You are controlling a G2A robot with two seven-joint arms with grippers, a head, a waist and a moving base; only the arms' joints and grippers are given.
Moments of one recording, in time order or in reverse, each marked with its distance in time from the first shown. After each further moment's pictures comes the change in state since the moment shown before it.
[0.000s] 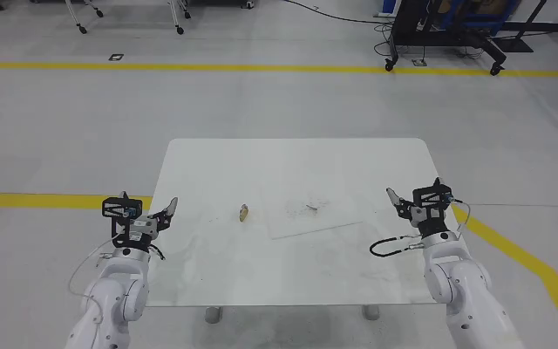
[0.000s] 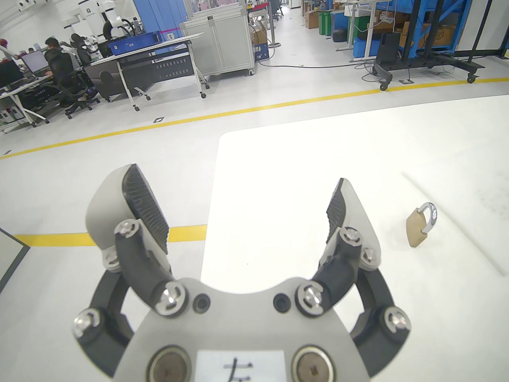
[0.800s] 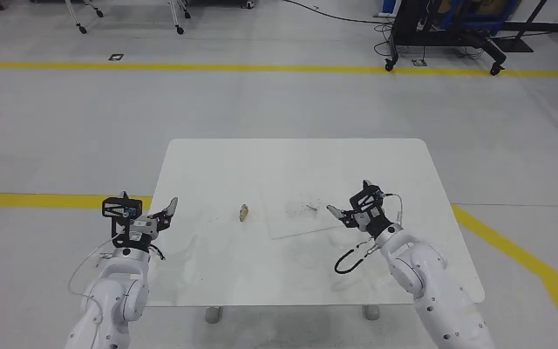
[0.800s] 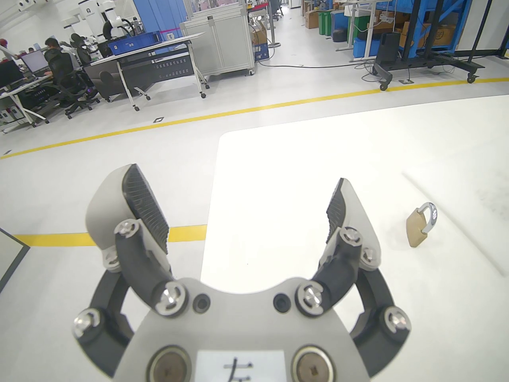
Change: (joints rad) left arm 0.000 0.000 0.000 0.000 0.000 0.000 0.000; right arm 0.197 -0.019 -0.269 0.117 0.006 -0.309 0.116
